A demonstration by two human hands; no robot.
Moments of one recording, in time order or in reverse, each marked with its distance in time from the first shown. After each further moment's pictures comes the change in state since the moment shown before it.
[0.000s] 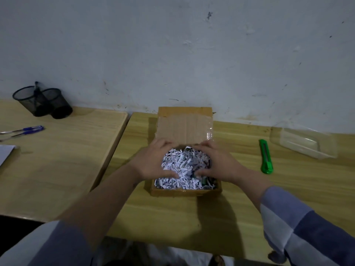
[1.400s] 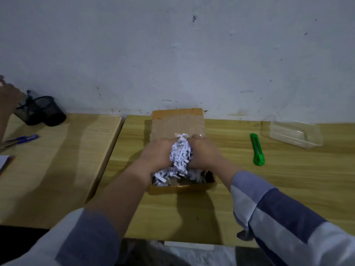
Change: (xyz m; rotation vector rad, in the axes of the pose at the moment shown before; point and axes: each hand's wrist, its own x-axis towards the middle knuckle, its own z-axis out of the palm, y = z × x) left_hand 0.020 0.040 -0.009 0.094 0.067 -0.100; right_hand 0.021 -0.030 0.005 -0.204 0.144 0.020
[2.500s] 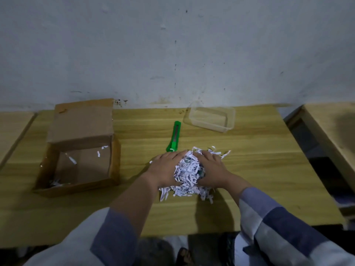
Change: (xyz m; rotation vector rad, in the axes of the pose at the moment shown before) left_hand 0.073 0.257 0.141 -0.008 -0.254 0.219; right_hand -0.188 0.276 0.002 0.187 -0.317 0.366
